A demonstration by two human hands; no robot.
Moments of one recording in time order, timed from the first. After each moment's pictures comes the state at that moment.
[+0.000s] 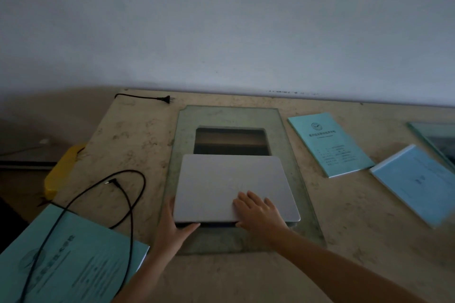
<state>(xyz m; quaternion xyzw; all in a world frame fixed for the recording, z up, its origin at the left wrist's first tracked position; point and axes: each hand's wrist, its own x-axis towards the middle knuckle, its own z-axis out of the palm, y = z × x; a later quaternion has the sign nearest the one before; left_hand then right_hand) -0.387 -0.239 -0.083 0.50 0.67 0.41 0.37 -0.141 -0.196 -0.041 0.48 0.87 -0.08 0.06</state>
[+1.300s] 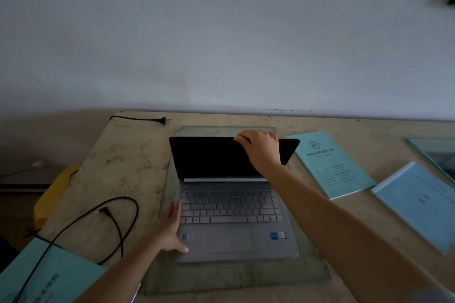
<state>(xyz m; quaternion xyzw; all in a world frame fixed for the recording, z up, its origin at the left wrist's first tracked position) -0.408 -0.154 -0.045 0.67 0.66 -0.07 0.33 -0.166 -0.043 0.102 0.60 0.76 -0.05 -0.26</state>
